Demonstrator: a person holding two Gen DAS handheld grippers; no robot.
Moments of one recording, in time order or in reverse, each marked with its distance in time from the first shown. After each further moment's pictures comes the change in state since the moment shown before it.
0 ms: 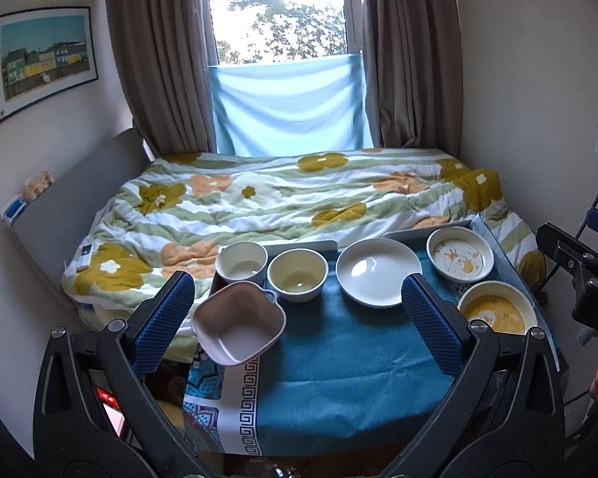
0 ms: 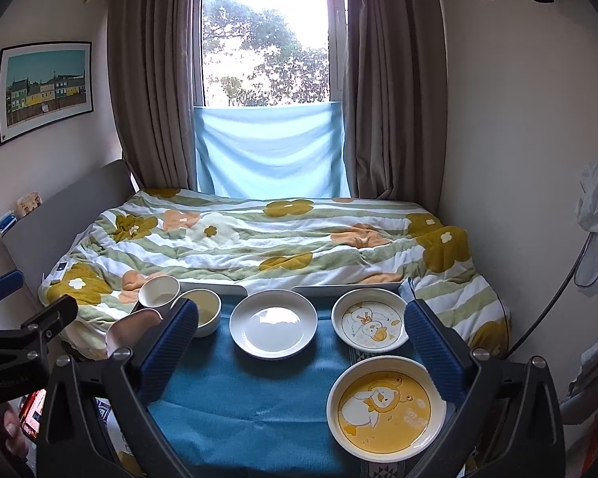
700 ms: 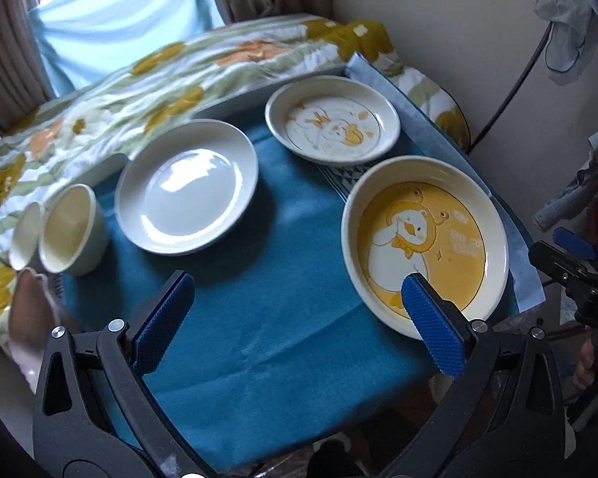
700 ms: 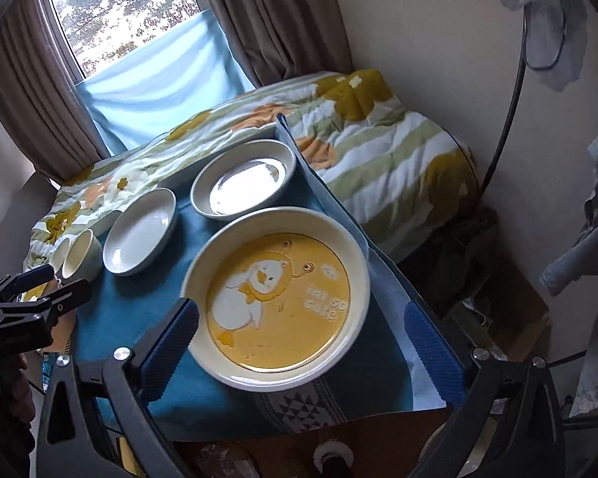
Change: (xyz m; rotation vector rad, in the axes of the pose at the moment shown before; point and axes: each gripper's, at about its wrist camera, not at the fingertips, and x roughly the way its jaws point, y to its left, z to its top) left arm 0.211 -0.204 -0.066 0.274 0.446 -0.425; right arm 0.093 -0.201 -0.155 0.398 0.379 -0.100
